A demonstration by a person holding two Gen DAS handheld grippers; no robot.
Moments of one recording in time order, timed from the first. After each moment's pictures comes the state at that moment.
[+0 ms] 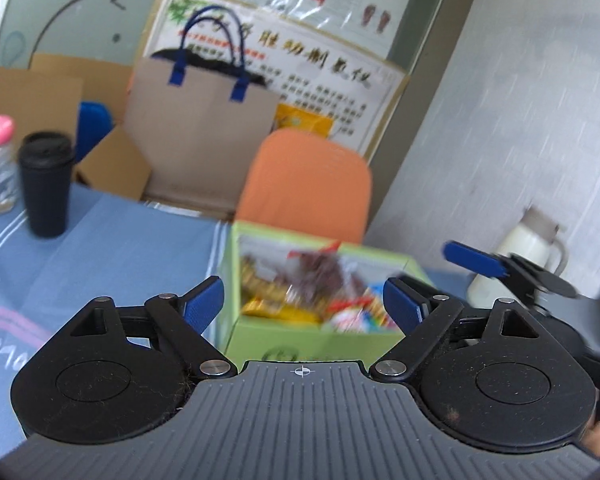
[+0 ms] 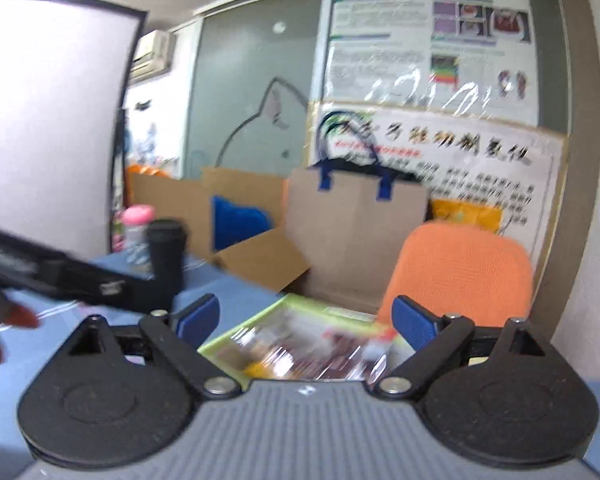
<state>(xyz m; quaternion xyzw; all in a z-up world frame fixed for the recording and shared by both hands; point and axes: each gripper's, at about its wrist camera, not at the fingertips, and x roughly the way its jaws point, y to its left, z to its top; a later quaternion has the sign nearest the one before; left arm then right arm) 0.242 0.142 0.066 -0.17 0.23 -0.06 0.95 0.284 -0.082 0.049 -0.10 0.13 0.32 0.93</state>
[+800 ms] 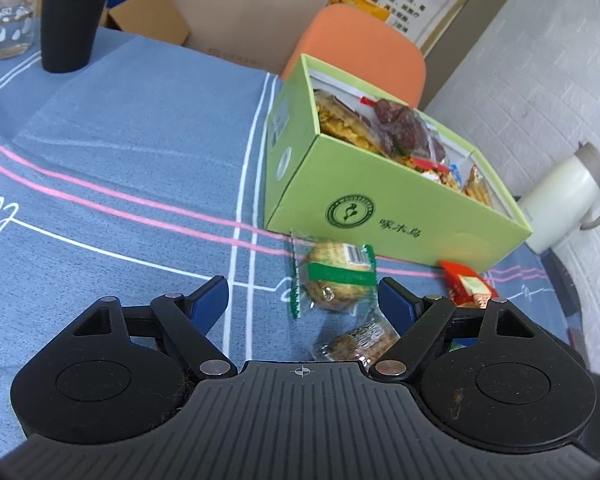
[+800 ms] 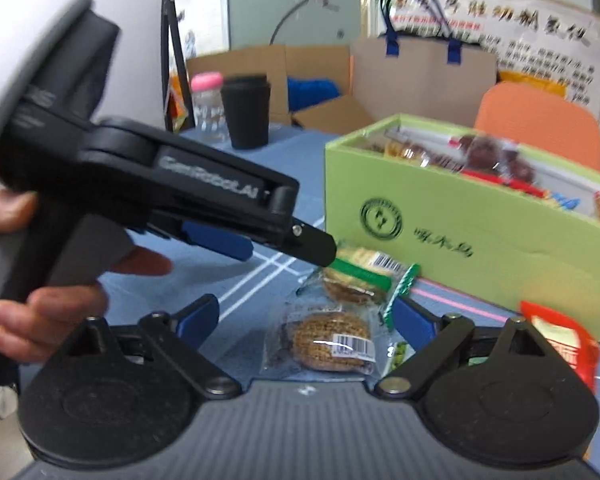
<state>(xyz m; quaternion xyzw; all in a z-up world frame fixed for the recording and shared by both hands) 0.258 0.153 -0.030 -0.22 0.38 -0.05 0.90 0.253 -0.029 -0.051 -0.11 0.30 0.36 0.88</state>
